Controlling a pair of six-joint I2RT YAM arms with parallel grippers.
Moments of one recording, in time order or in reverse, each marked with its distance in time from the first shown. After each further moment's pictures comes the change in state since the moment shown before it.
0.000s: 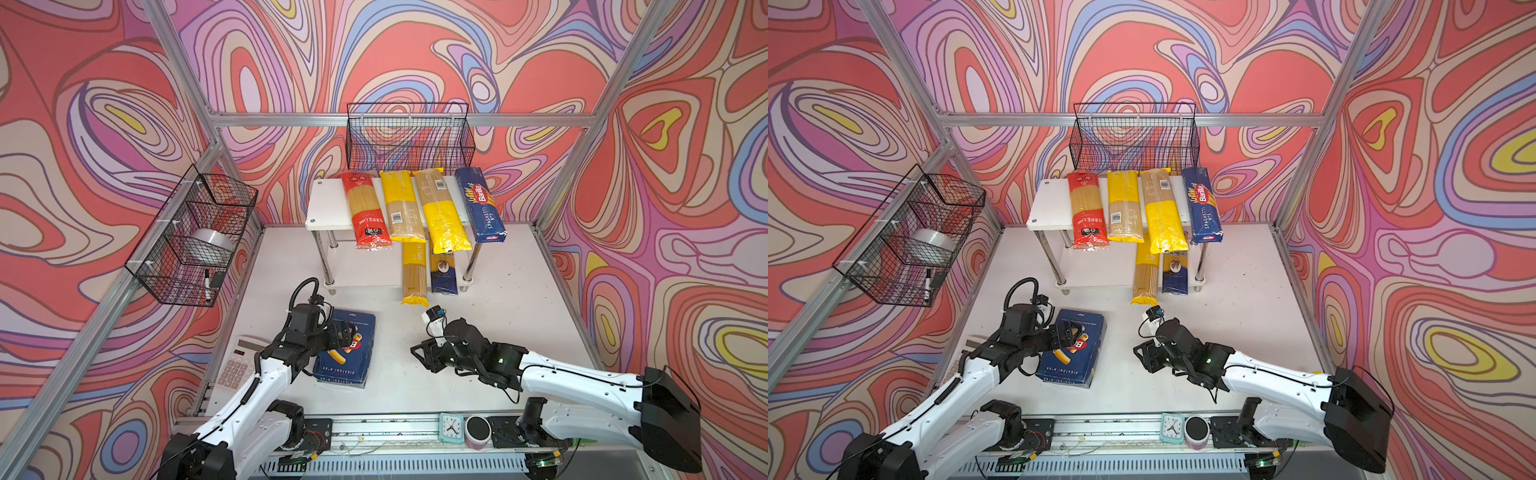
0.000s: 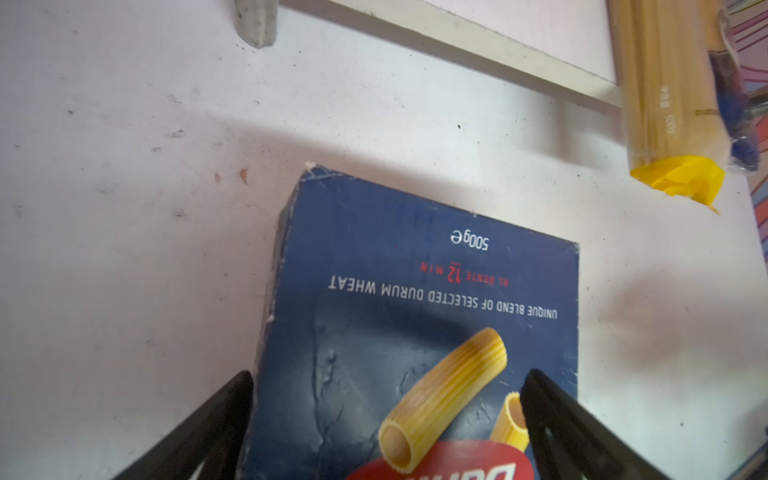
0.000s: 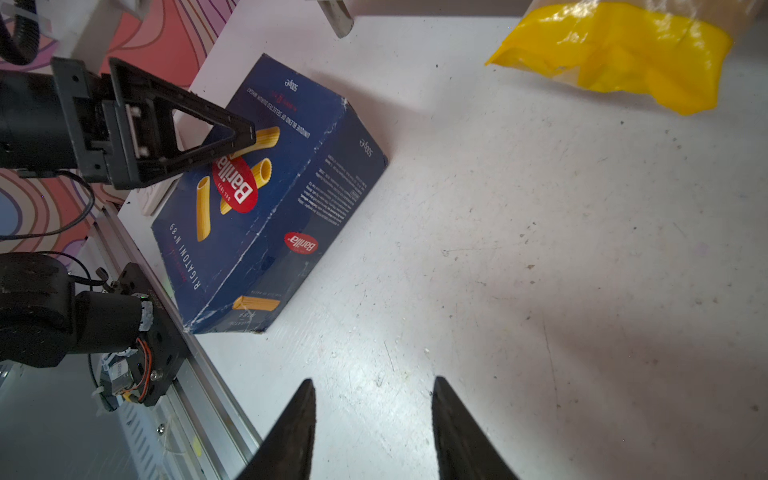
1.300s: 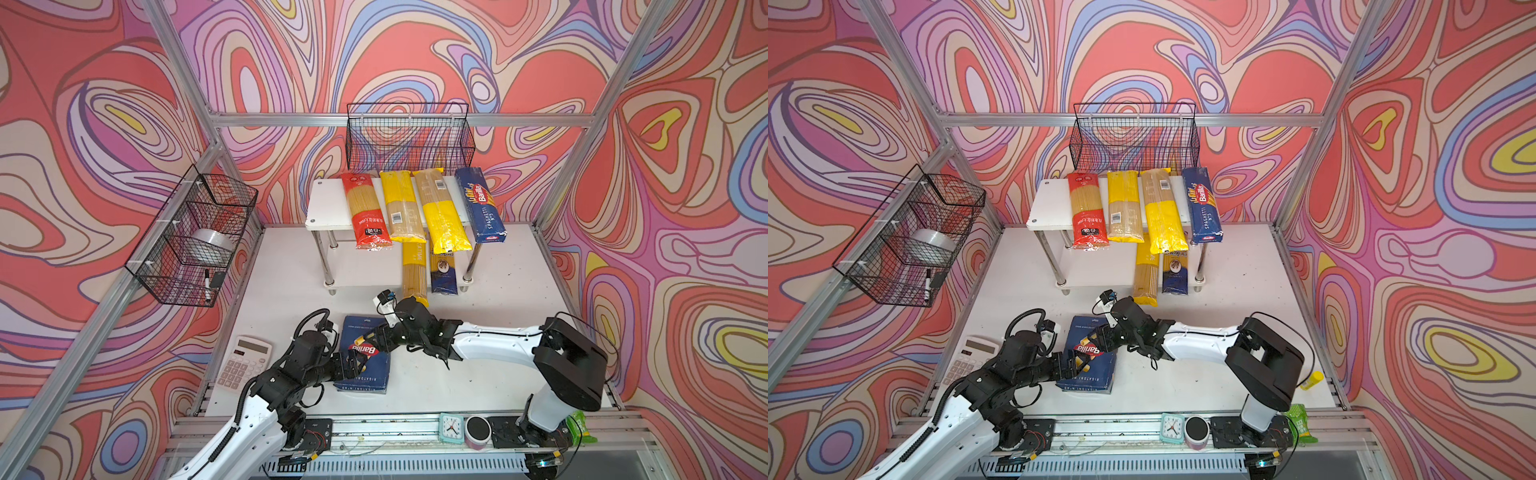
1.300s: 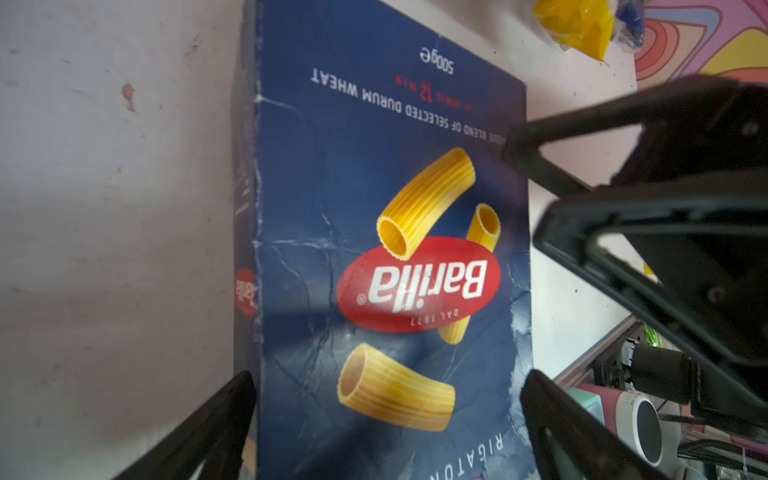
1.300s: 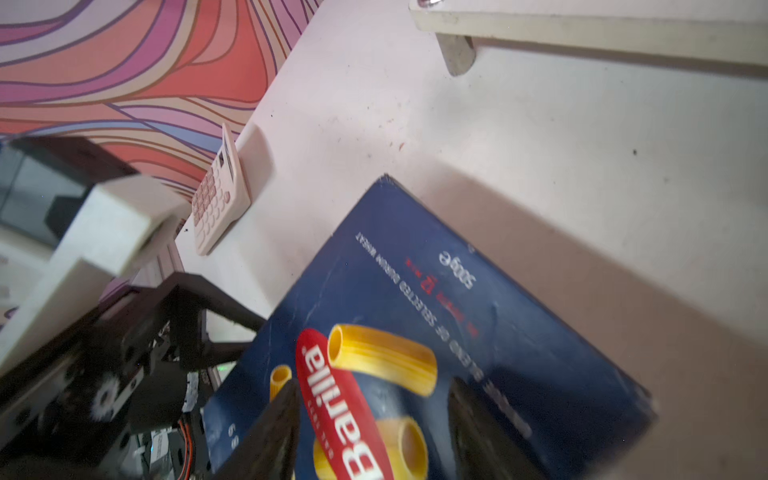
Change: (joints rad) left arm -0.283 -0.358 -0.094 -0.233 0.016 -0.219; right arm 0.006 0.583 0.401 0.255 -0.172 -0.031
